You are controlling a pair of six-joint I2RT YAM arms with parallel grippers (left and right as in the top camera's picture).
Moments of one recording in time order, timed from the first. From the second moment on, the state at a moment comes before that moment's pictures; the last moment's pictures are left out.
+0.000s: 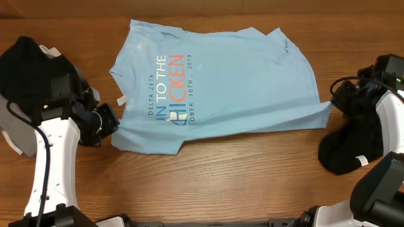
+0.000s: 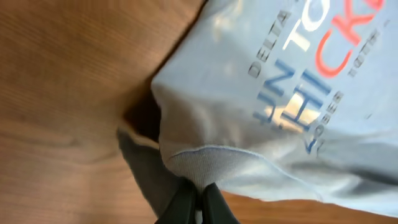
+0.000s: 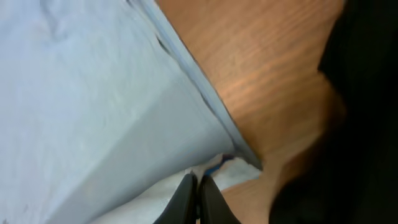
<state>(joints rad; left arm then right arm) 0.25 1.44 1.13 -1.03 0.25 -0.32 -0.39 1.68 1.30 -0.86 -0.23 0.25</state>
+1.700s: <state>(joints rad) 0.19 1.76 1.13 -0.40 0.42 -0.39 -0.30 1.85 1.30 -0.46 -0.24 0.25</state>
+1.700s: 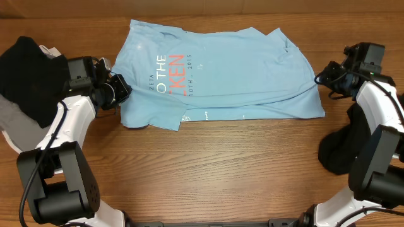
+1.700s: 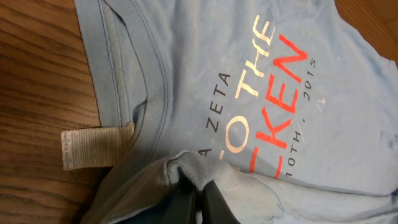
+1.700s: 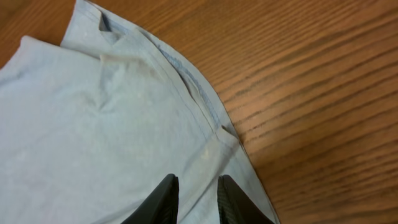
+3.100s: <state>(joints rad) -0.39 1.84 1.13 -0.45 0.17 -0.15 -0.30 1.96 1.20 -0.49 -0.22 0.25</state>
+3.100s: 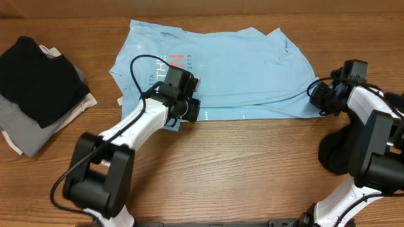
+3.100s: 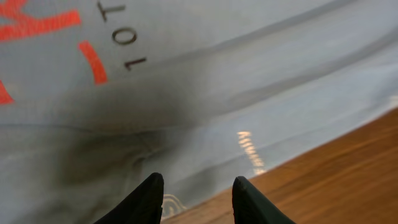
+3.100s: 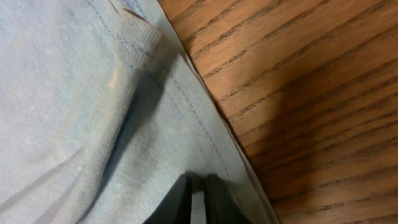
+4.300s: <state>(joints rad) -0.38 1.91 1.23 -0.46 -0.08 -0.10 -0.30 1.96 1.20 -0.50 -0.22 0.25</state>
